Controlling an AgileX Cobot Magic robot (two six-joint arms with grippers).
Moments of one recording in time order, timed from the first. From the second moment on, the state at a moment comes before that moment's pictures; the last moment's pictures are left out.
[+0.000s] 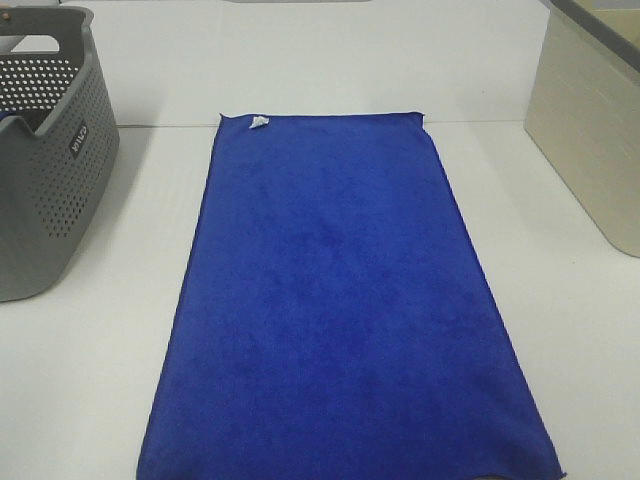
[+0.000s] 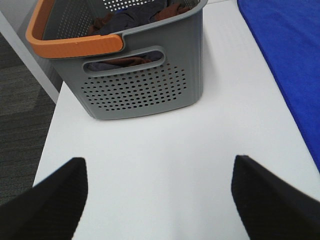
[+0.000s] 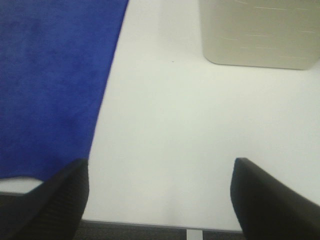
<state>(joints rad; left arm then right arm) 0.06 -0.01 -0.52 0.01 1.08 0.14 -0.03 0.00 -0.46 0.04 1.12 -0.10</state>
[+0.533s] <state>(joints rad) 0.06 -0.01 -0.52 0.00 1.08 0.16 -0.03 0.00 -0.45 -0.02 1.11 -0.02</state>
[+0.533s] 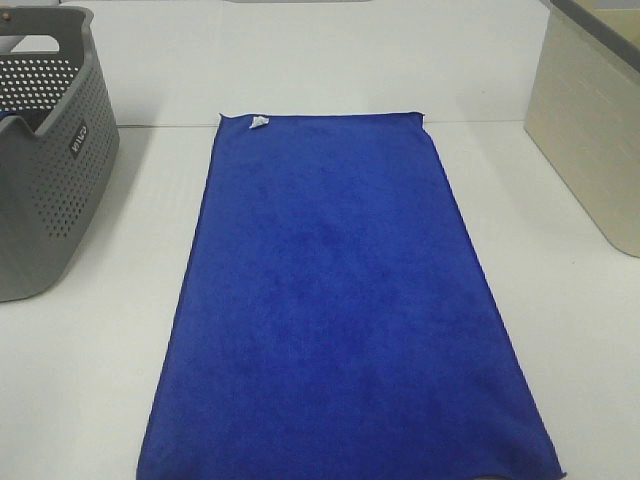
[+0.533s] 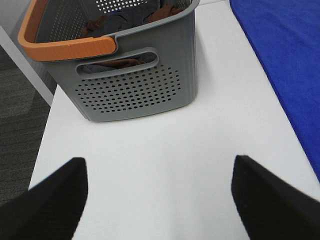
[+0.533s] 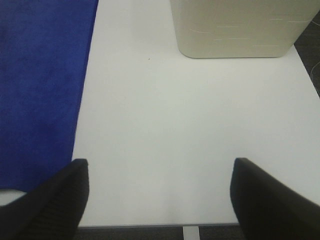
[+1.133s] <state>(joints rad) -0.02 -0.01 -0.52 0.00 1.08 0.16 -0.03 0.00 -0.45 -0.01 1.11 -0.02</state>
